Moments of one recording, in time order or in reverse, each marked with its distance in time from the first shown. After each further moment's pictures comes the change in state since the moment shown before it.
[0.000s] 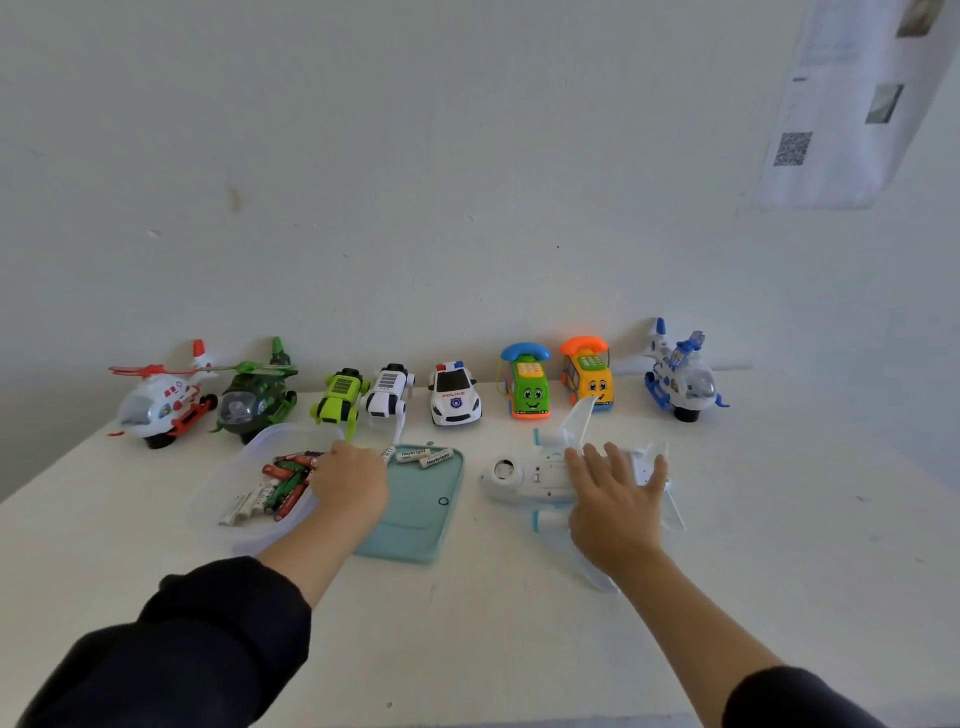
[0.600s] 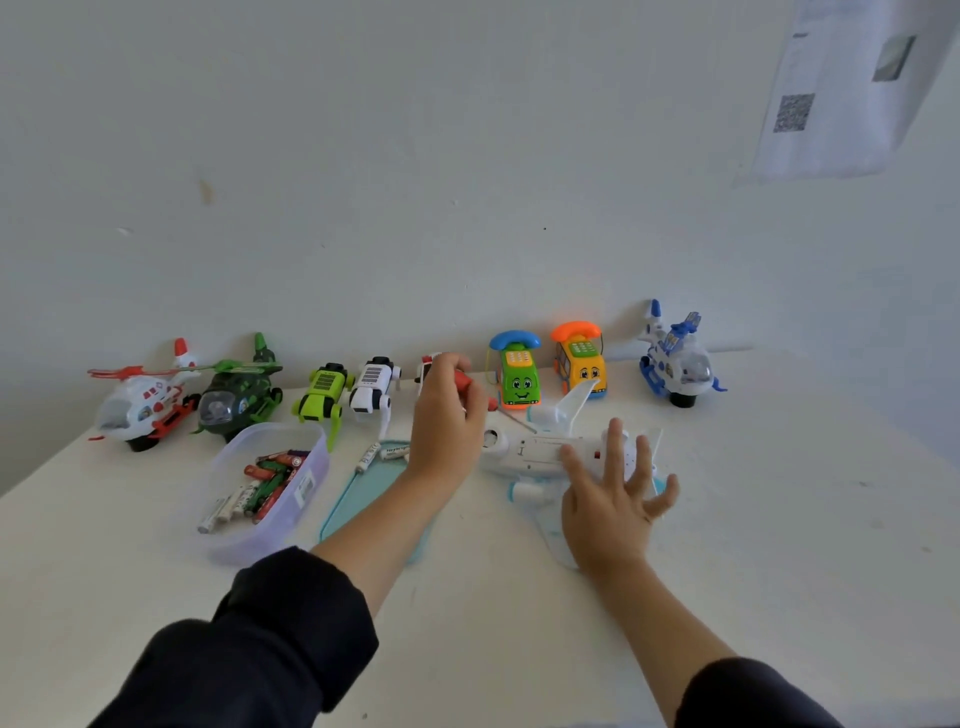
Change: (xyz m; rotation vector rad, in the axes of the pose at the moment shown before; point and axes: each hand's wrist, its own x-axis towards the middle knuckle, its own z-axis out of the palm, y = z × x) left_hand -0.024 0.103 -0.045 -1.217 0.558 0.444; right_hand -0.003 -0.004 0.028 0.197 0.390 0.241
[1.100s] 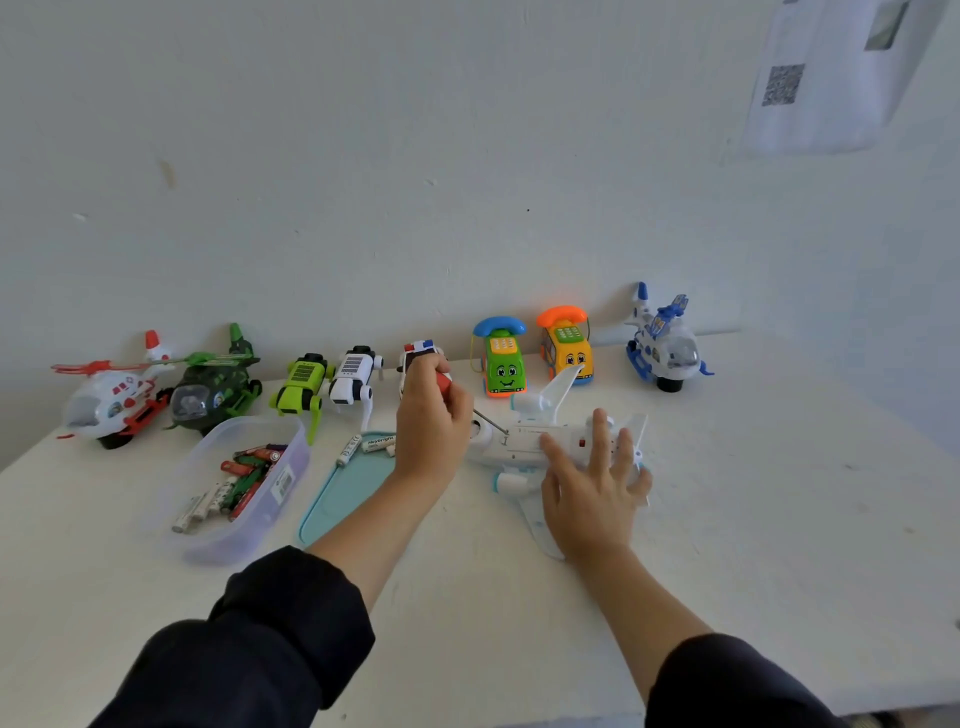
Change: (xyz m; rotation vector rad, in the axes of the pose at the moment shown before) left_hand -0.004 -0.019 0.016 0.066 0.042 0.022; right_hand 0.003 0.008 0.011 0.098 -0.102 0.009
